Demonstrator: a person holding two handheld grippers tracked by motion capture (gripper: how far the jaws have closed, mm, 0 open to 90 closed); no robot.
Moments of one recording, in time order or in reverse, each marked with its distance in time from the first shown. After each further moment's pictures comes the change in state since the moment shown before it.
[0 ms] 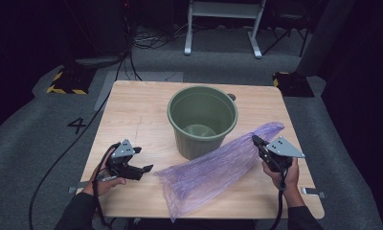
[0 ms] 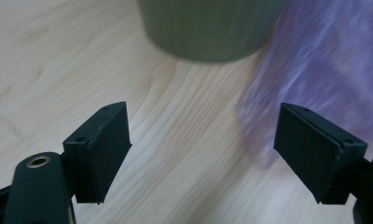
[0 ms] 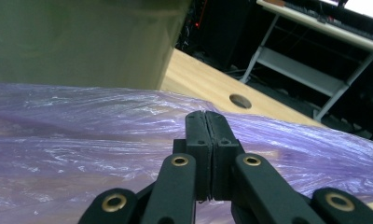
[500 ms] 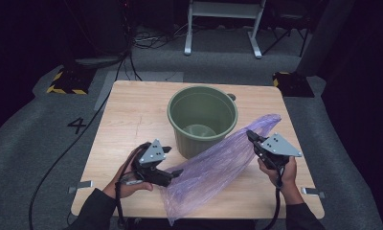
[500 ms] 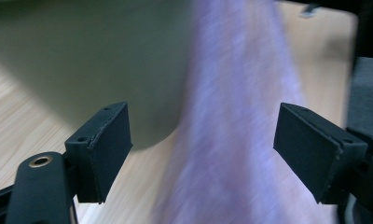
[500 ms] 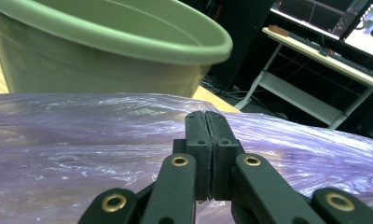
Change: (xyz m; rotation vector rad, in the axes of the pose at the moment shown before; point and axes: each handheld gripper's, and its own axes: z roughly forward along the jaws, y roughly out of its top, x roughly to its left) left arm -0.083 0.077 0.009 -0.055 -0.093 0.148; right arm 0.015 0.035 -0.006 -0.062 0.018 -0.081
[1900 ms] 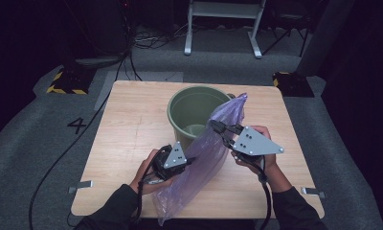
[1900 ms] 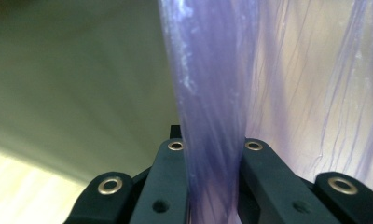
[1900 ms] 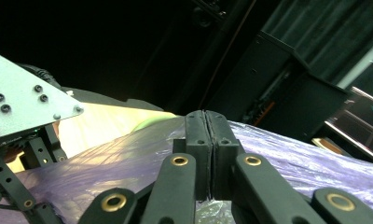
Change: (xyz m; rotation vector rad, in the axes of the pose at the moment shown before) left arm -0.002 0.001 0.045 -0.008 0.078 0.108; right arm 0.049 0.109 0.001 -0.296 0.248 -0.258
